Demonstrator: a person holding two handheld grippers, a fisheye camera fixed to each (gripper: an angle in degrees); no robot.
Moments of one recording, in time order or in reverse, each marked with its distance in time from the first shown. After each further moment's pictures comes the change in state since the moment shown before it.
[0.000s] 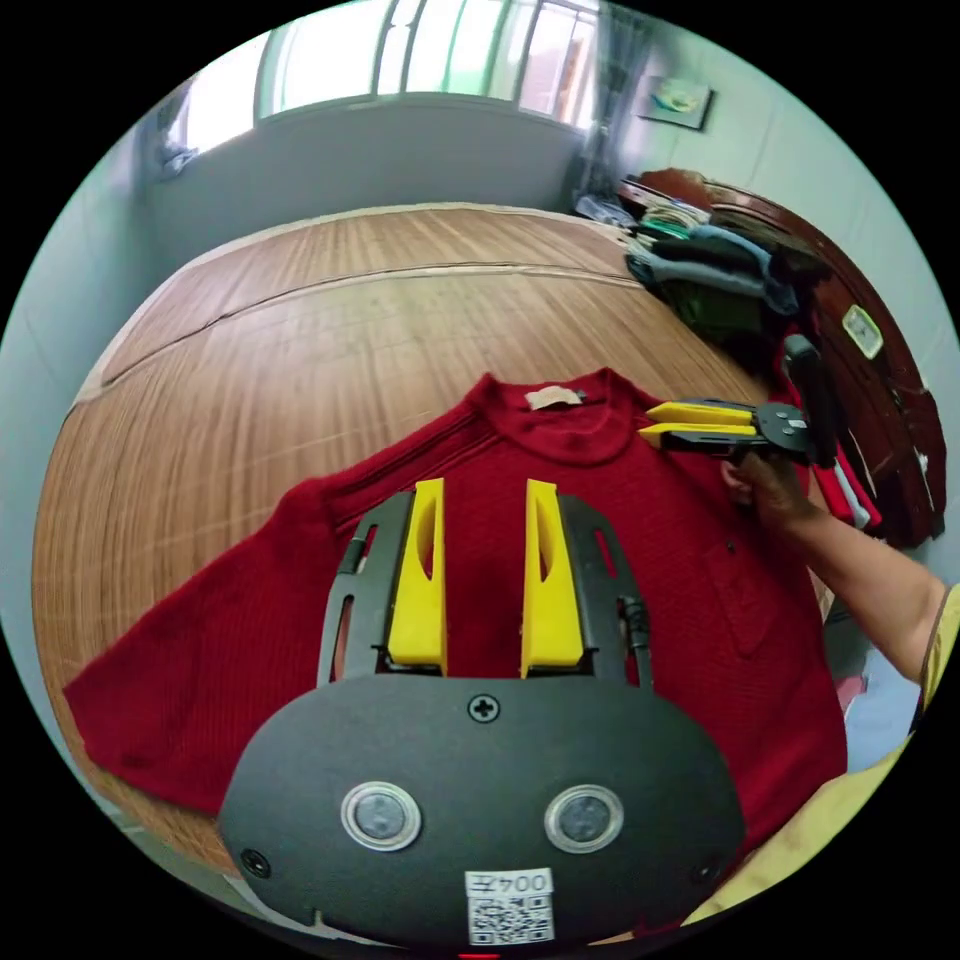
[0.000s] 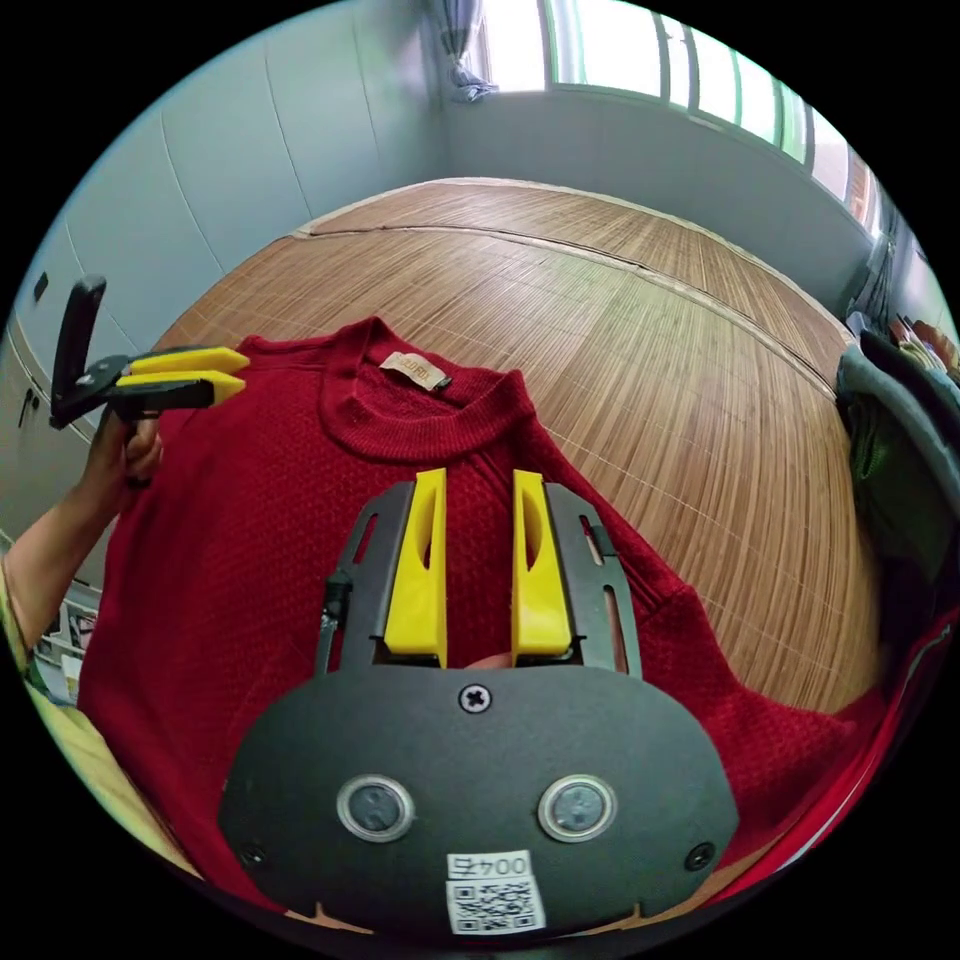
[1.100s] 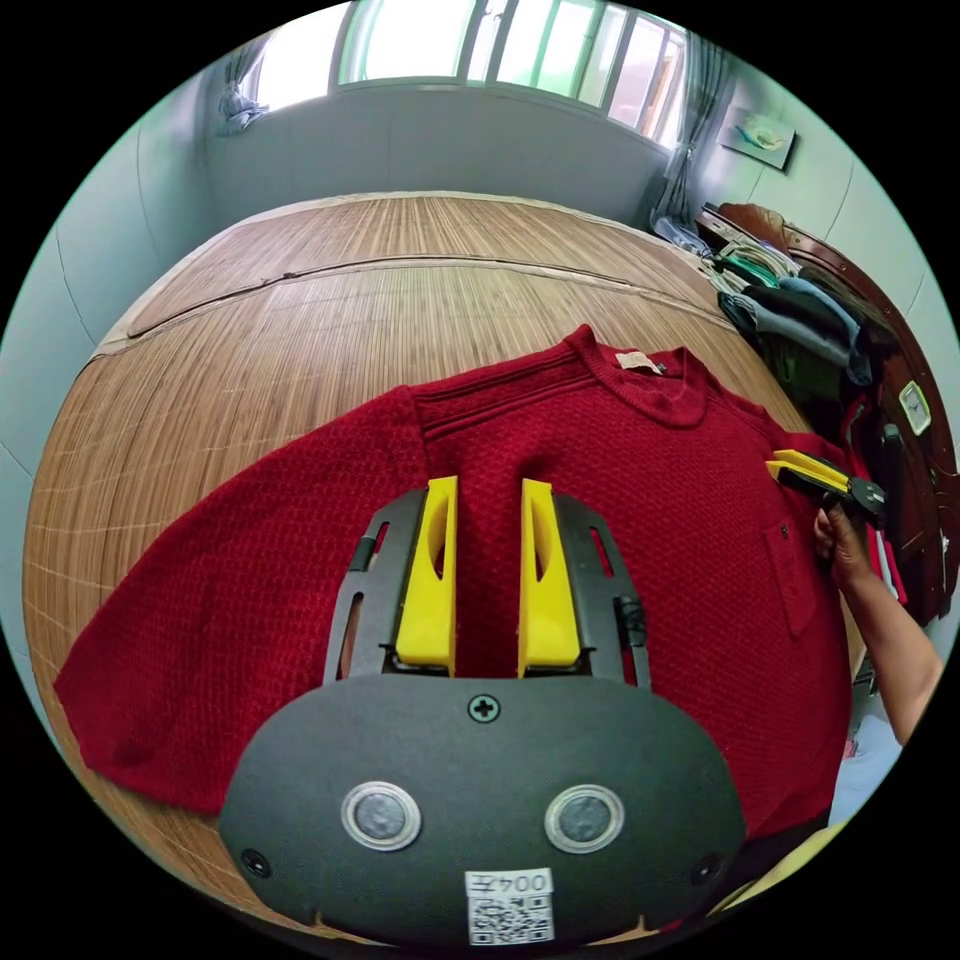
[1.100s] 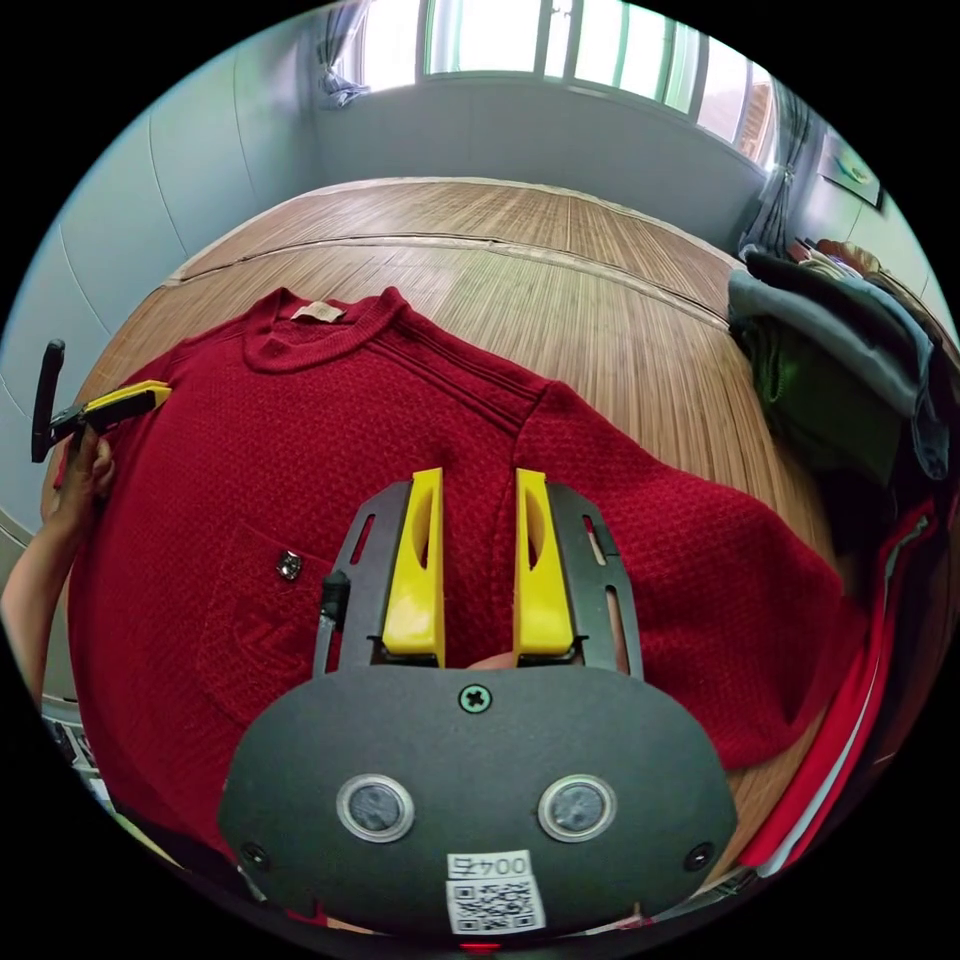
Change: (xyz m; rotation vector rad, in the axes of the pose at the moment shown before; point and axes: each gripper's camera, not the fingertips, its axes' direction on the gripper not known) left arm -0.050 -0.066 0.051 0.013 -0.060 -0.100; right arm 0.011 -0.024 0.034 -0.018 0.239 0.211
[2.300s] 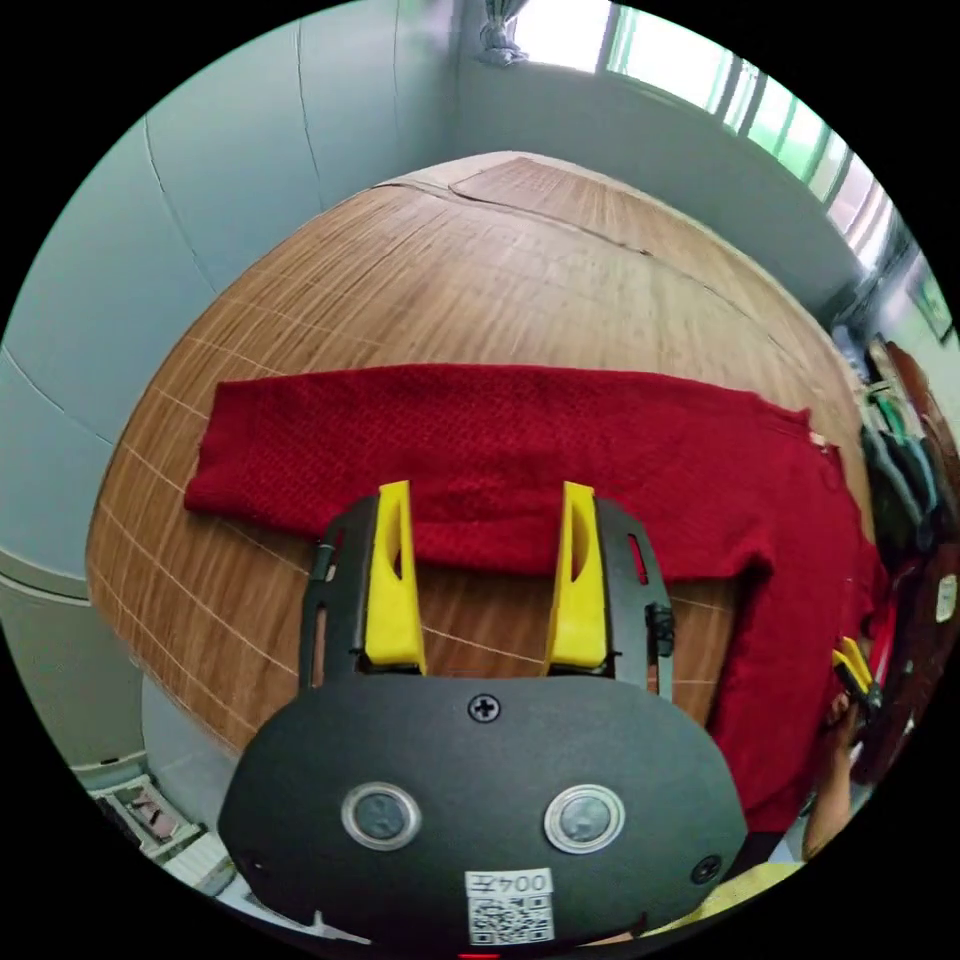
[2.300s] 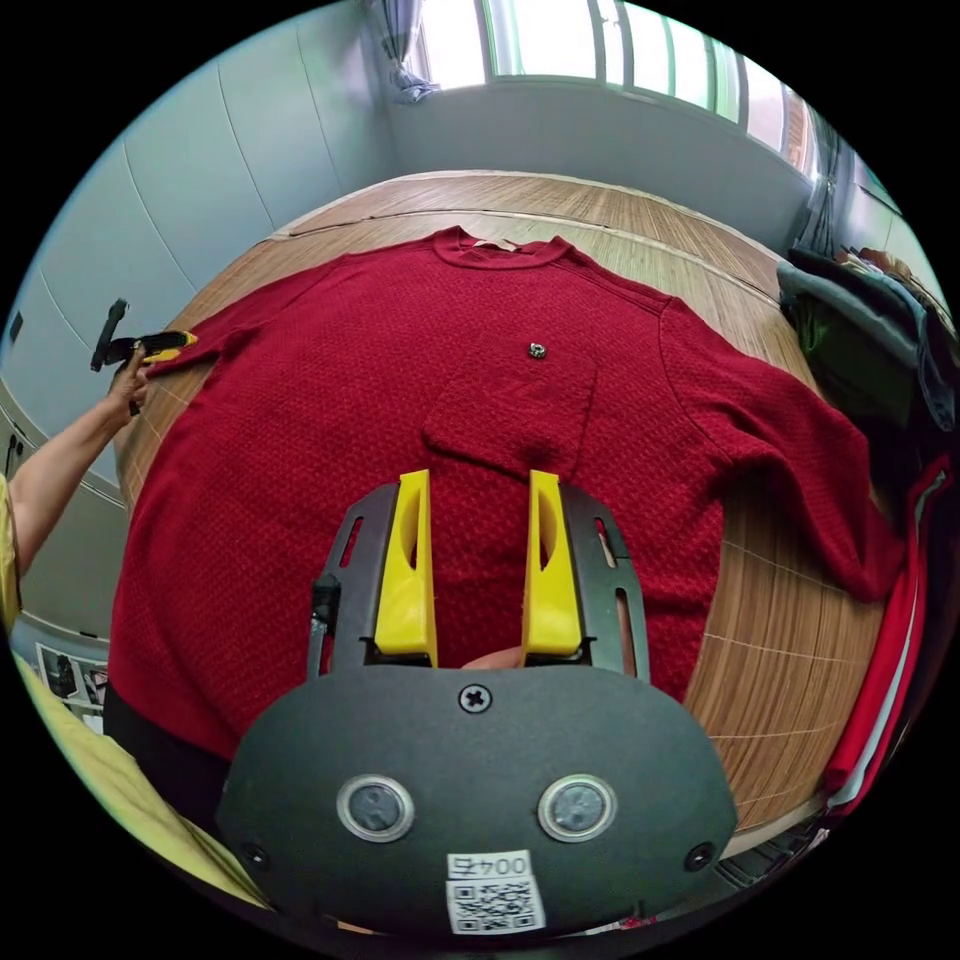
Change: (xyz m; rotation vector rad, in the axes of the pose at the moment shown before) left arm -0.226 0.145 -0.130 -0.041 -0.175 -0.429; right arm -0.081 0.147 -0.043 -0.014 -0.159 -0.081
